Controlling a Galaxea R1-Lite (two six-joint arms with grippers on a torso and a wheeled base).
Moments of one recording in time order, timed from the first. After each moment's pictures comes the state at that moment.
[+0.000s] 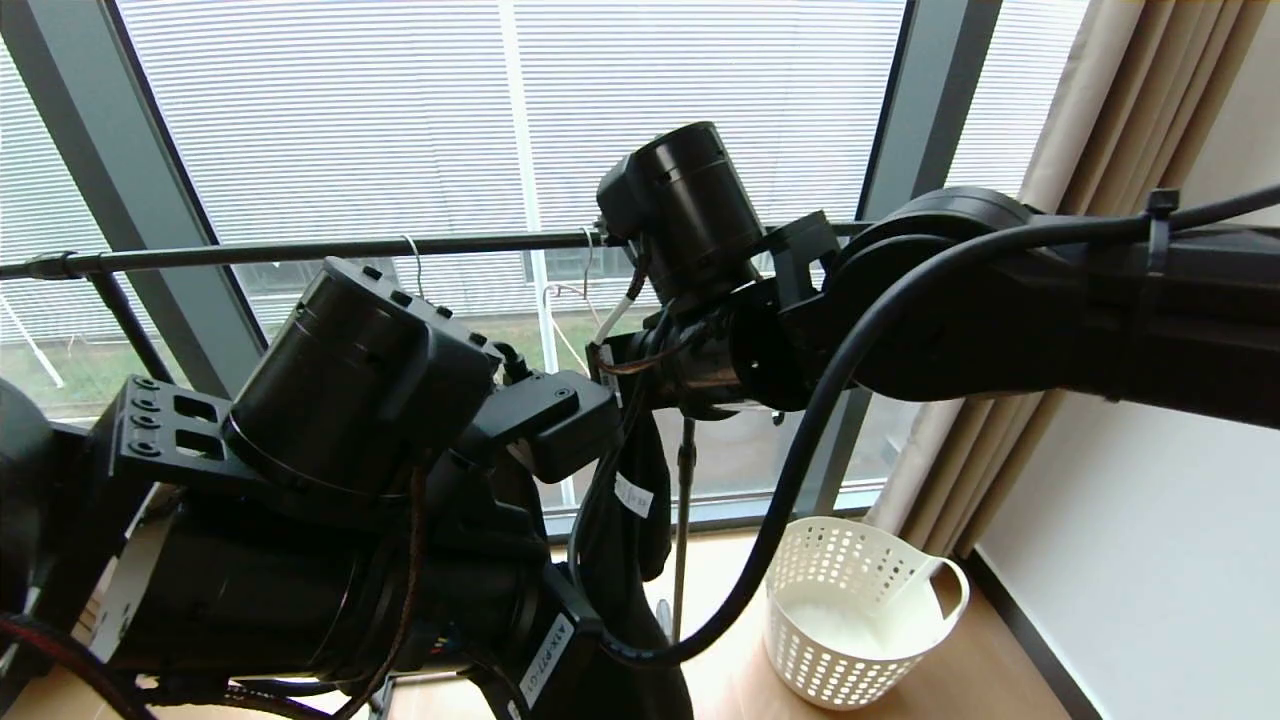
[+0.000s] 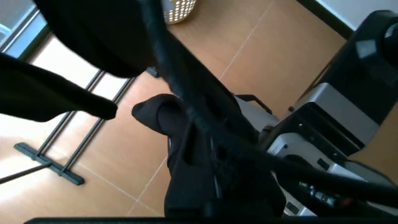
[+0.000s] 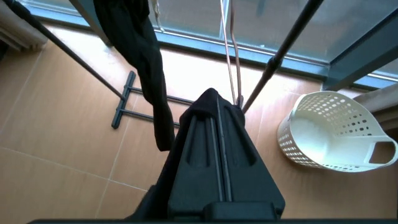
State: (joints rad) left arm -0.87 1.54 -1.10 0.35 -0.09 -0.06; right arm 0.89 2.13 -2.00 0.52 -0.44 0.38
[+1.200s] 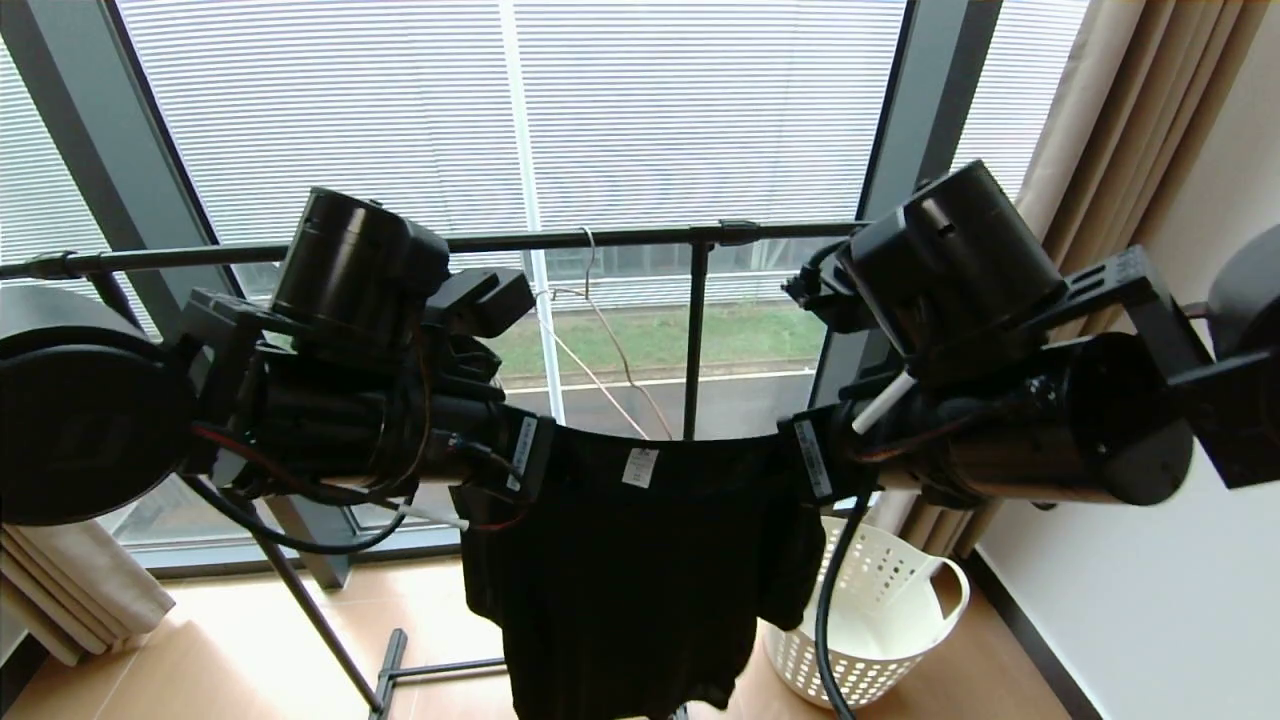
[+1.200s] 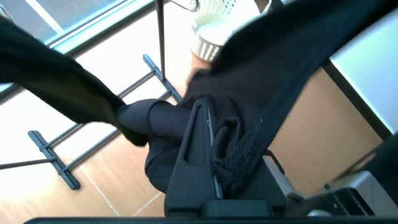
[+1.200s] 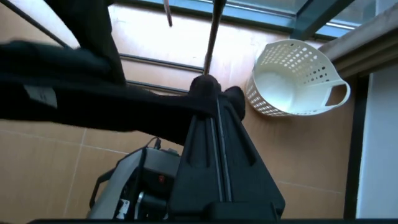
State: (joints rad) left arm -0.58 1.66 -1.19 0.18 -0.08 -0.08; right arm 0.83 1.73 -1.42 0.53 -0.44 0.40
